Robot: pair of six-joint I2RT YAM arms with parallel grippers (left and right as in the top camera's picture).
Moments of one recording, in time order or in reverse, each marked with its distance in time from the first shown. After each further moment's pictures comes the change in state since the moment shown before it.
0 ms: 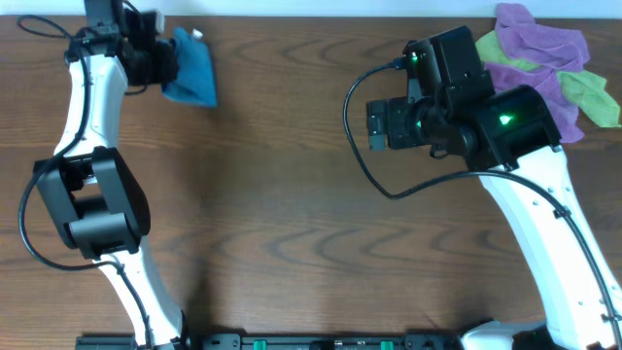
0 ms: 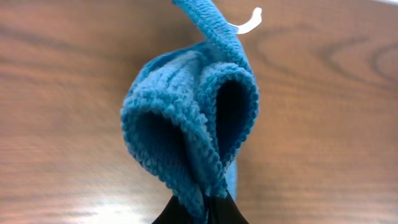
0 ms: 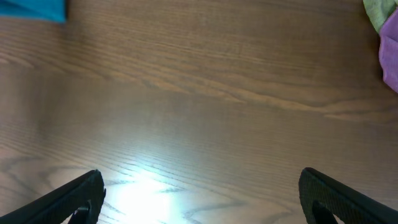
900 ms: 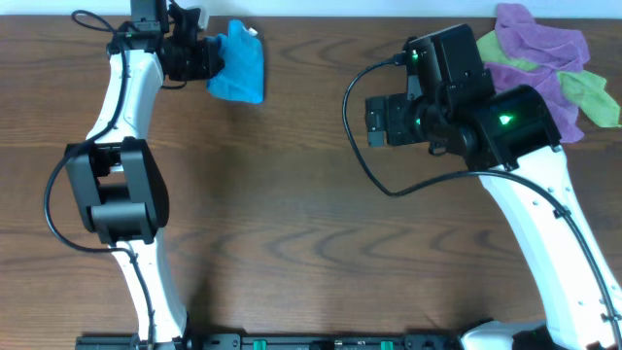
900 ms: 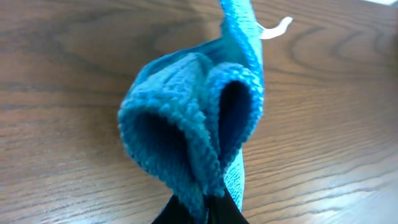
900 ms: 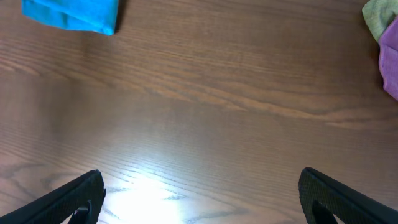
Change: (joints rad) left arm -0.114 0.074 0.039 0.018 0.158 -0.056; right arm 0.000 0.000 0.000 0.029 0.000 0.000
